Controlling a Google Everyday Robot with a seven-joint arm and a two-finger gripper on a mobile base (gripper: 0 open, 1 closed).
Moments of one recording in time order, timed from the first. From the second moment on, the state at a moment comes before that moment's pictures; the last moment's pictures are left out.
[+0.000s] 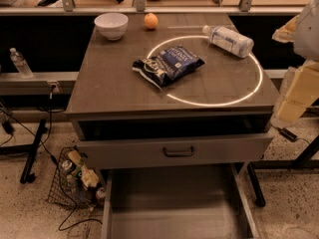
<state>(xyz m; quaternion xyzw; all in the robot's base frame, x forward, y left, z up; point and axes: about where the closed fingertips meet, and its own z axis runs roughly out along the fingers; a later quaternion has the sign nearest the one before) 0.438 -0.213 0.990 -0.60 0.78 -0.05 0.18</state>
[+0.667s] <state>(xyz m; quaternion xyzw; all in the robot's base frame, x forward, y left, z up) 0.454 -0.209 0.995 -0.61 0.77 -0.05 0.20</state>
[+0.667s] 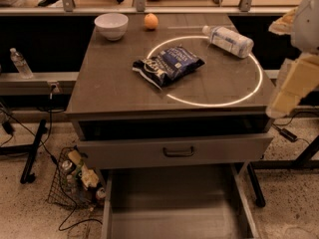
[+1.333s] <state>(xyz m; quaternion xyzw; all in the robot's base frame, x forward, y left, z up) 0.581 -0.217 0.980 -0.60 0.75 0.00 0.29</state>
